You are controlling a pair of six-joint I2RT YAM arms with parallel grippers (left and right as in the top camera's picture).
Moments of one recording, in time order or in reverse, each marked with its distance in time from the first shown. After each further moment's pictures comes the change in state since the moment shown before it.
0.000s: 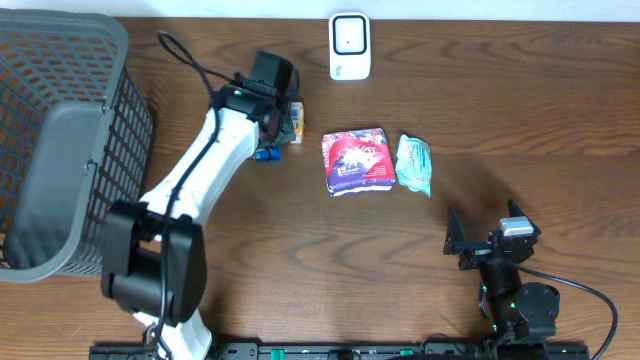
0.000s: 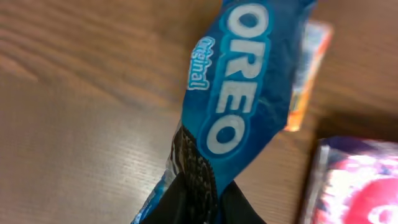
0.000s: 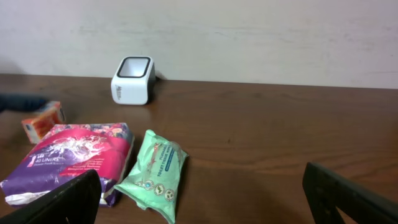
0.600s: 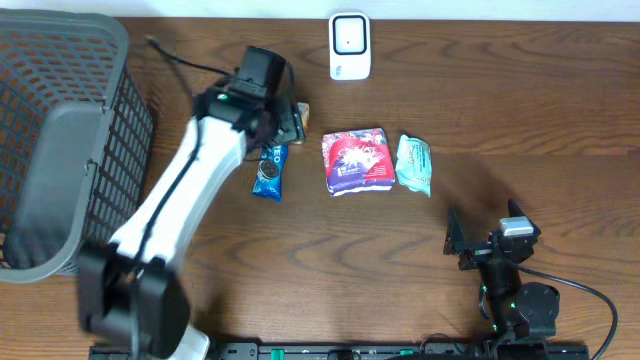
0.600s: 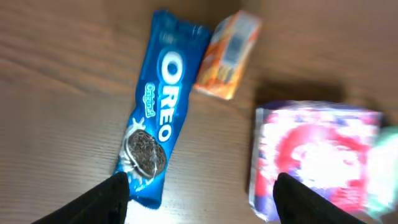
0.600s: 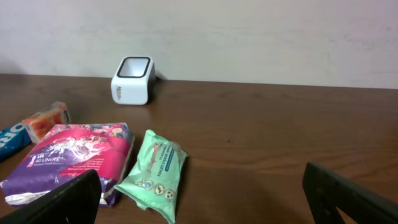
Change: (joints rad) left arm 0.008 -0.172 0.000 -0.013 0.145 0.076; right arm 0.000 0.000 0.000 0.000 0.000 0.000
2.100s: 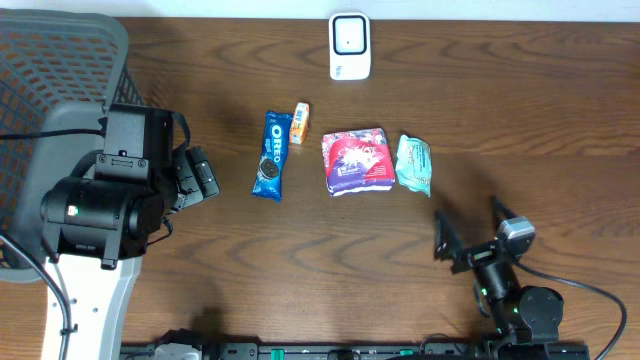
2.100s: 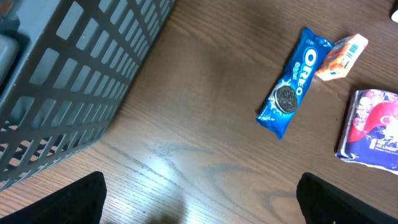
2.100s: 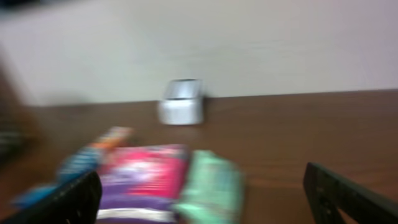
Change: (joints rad) left arm 0.183 -0.515 0.001 -0.519 -0.237 0.040; right arm 0.000 0.000 -0.001 0.091 -0.222 0.230
